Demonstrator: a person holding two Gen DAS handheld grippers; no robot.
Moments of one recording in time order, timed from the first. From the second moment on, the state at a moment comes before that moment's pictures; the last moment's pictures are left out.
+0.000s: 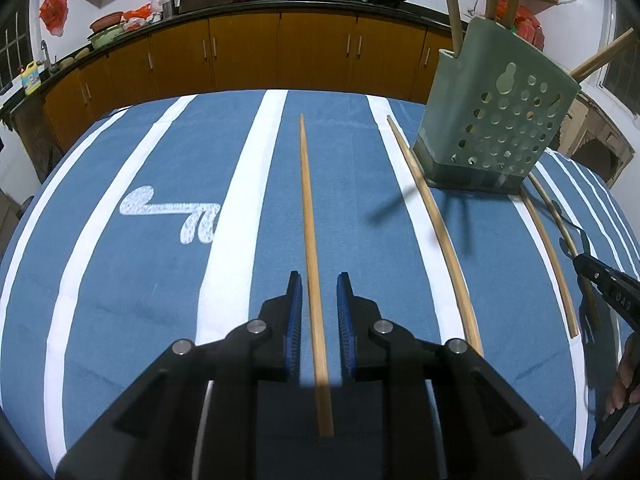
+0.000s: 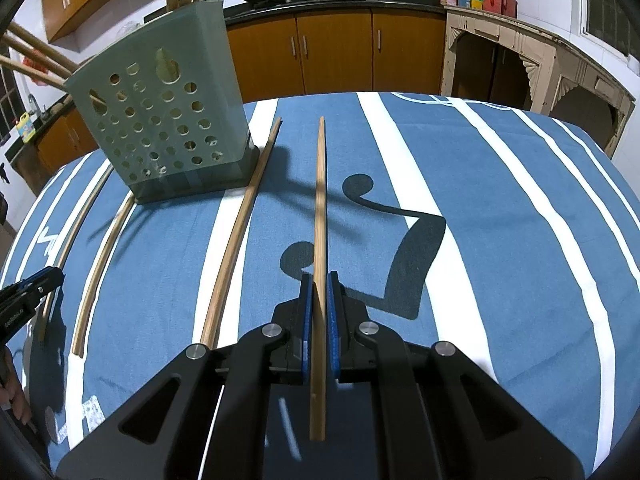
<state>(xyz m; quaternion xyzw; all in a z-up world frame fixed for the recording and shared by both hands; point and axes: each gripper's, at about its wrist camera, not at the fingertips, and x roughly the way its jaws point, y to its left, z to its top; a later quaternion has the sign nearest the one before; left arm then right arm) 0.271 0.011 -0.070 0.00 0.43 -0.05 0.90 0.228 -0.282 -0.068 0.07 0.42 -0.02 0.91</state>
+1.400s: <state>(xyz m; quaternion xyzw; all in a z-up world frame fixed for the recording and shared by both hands) 0.232 0.039 0.067 -0.07 0.26 -0.08 0.96 0.190 -0.311 0.040 0.10 0.25 -0.01 0.96</state>
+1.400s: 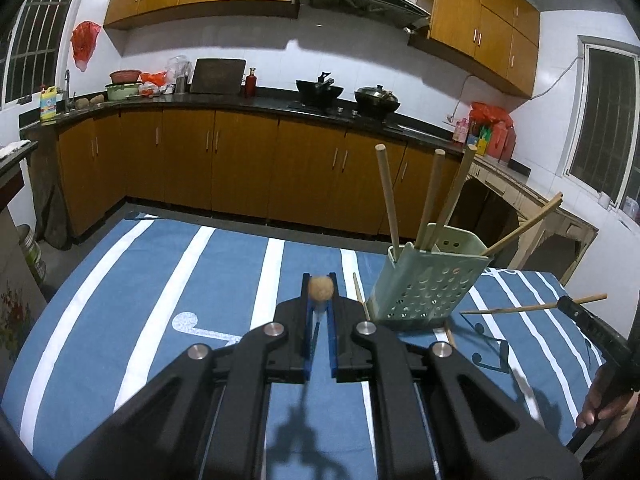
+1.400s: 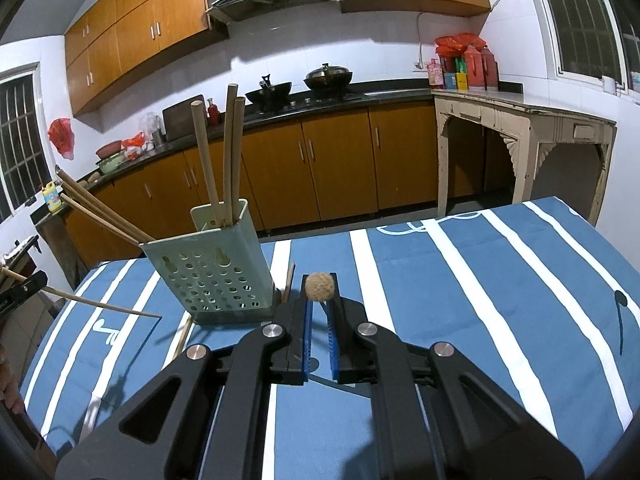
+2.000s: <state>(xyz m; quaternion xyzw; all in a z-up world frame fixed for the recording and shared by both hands) 0.210 0.025 0.113 -0.07 0.22 -0.14 0.96 0.170 -0.315 0.109 0.12 0.17 0.04 0.98</state>
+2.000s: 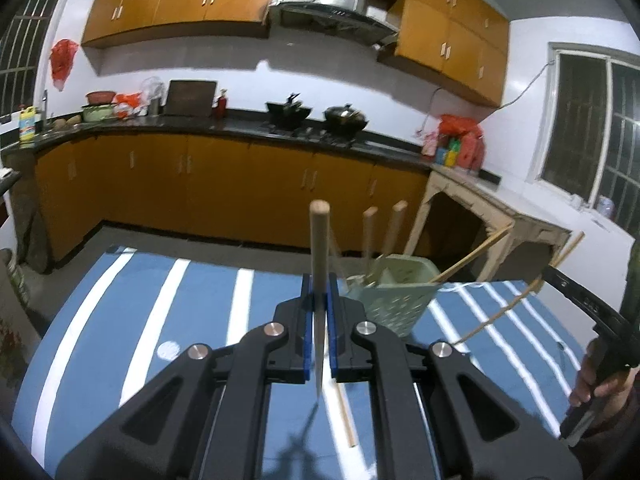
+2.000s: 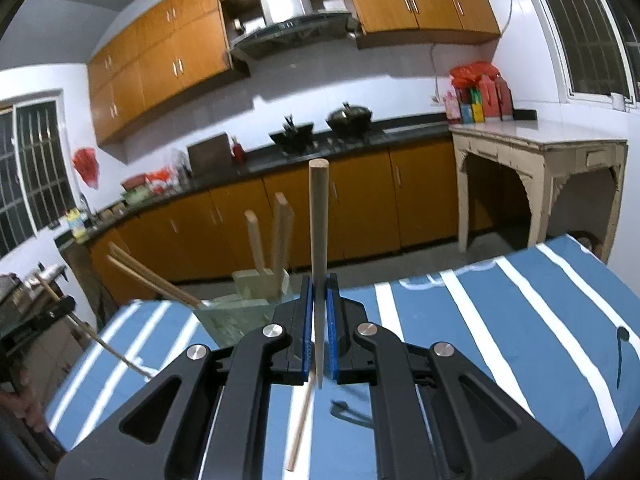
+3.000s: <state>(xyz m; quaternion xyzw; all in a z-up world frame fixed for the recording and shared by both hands) 0.266 -0.045 0.163 -0.11 0.09 -0.12 0.98 0.223 -0.273 0.131 0.10 0.10 0.08 0.99</state>
